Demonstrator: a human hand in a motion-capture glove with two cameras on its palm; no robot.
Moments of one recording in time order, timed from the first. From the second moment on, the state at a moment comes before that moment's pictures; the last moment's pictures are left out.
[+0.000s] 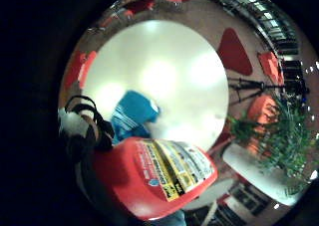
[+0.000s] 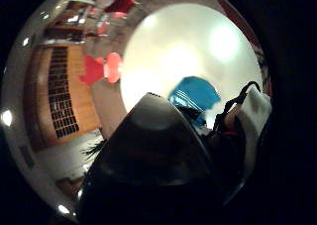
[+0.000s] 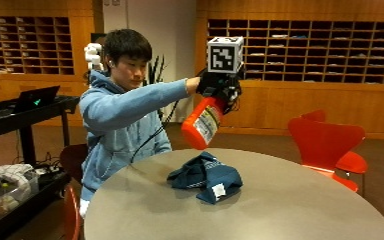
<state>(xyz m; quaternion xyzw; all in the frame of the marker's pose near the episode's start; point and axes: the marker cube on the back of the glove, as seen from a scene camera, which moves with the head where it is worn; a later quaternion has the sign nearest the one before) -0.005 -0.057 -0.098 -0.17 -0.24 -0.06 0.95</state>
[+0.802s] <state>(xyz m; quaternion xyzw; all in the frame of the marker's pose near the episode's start) -0.131 -0.110 -0.014 0.14 -0.60 0.19 0.77</state>
